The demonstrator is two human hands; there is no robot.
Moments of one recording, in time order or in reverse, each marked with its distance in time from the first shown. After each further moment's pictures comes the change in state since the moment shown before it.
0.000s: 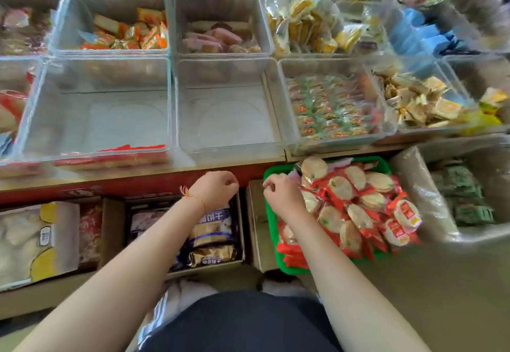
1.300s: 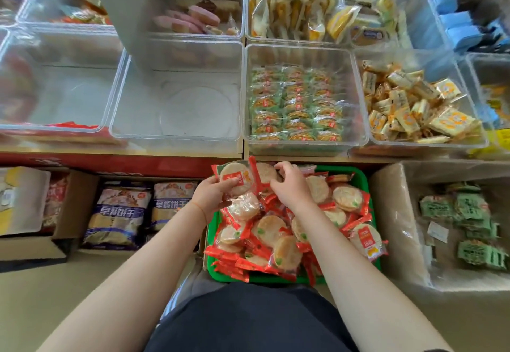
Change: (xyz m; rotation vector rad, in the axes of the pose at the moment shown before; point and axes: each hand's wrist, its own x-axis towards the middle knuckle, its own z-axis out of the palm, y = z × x) left_hand 0.066 0.116 0.136 -1.201 0.211 -0.529; right_hand 0.074 0.152 -0.098 0.129 -0.133 -0.024
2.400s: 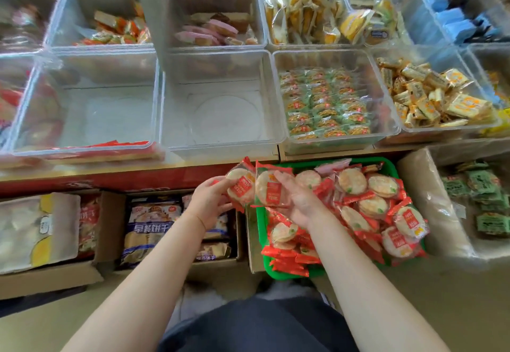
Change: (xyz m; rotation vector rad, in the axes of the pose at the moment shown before) left_hand -0.016 0.033 -0.136 -0.087 -0.119 0.037; right_hand -0.061 -0.097 0.082 1.270 -0.221 0.324
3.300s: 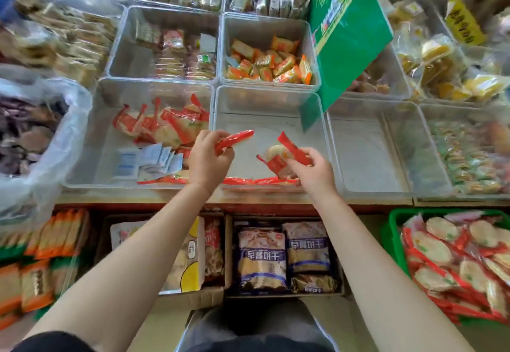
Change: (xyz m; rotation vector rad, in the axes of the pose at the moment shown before) left_hand 0.064 0.227 -0.386 0.782 0.400 0.954; right_hand 0.102 0.053 0.417 -0.732 0.340 -0.514
